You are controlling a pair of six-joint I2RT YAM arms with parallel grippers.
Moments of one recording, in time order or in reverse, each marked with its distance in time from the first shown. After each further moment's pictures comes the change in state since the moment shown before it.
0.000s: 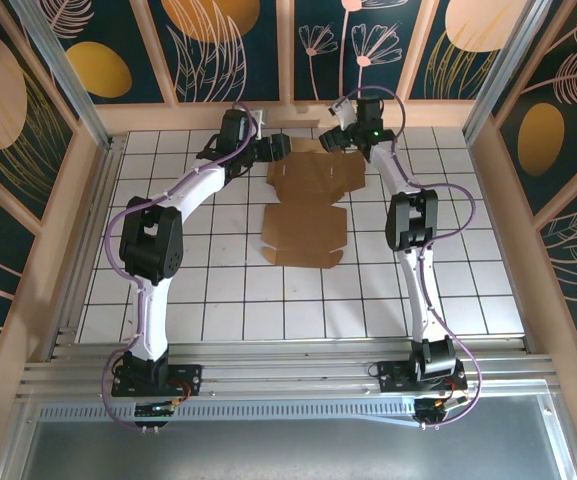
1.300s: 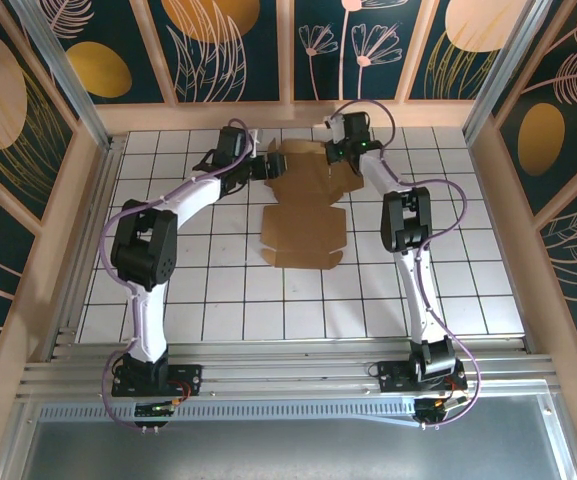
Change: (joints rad) left arm 0.008 -0.100 -0.219 0.019 -0.016 0.004; right arm 0.071 -0.077 -0.231 0.062 0.183 0.150
